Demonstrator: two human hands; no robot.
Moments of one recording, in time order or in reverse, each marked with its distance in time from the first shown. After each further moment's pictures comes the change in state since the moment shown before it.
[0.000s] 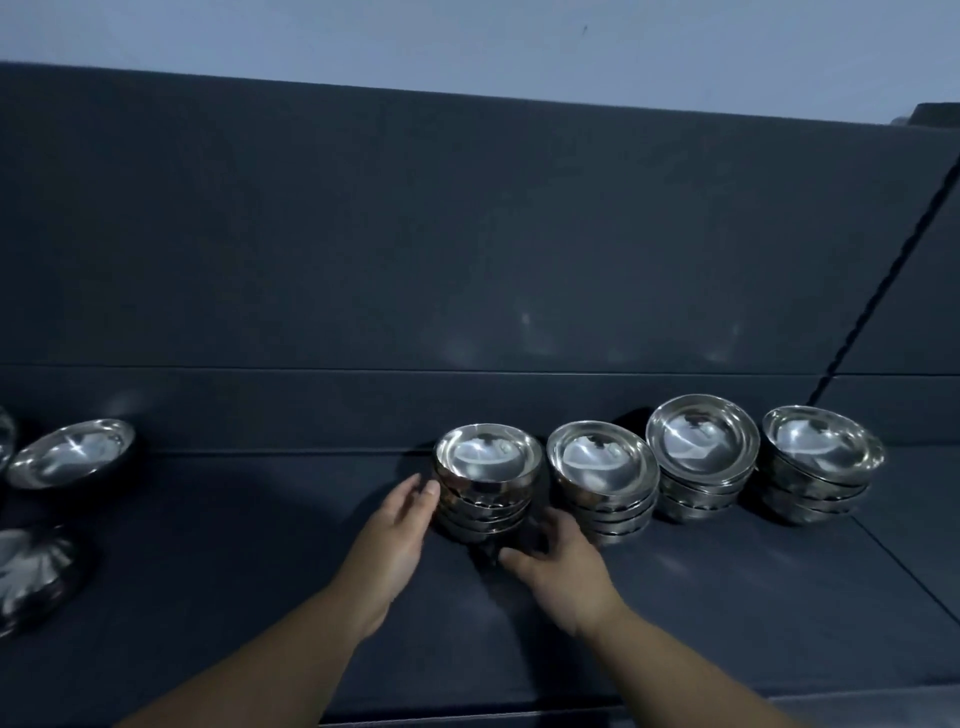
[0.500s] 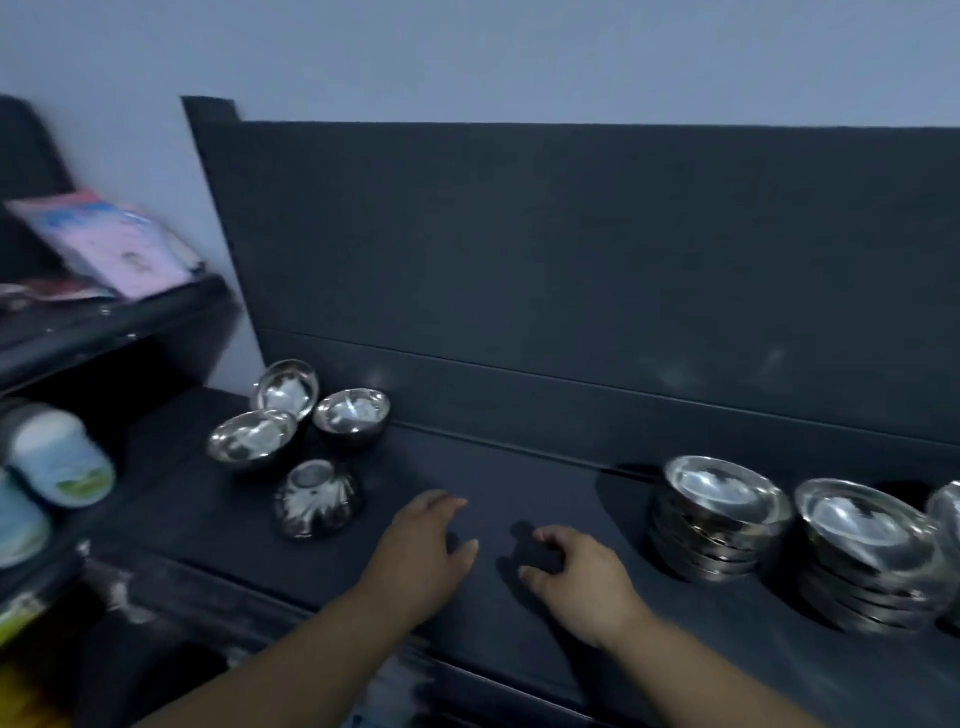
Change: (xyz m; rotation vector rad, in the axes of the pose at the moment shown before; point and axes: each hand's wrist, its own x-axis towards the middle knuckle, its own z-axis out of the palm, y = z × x) left_hand -0.070 -0.015 -0.168 0.811 0.322 0.120; right_hand -0.021 -0.070 0.154 -0.525 -0.320 -0.312
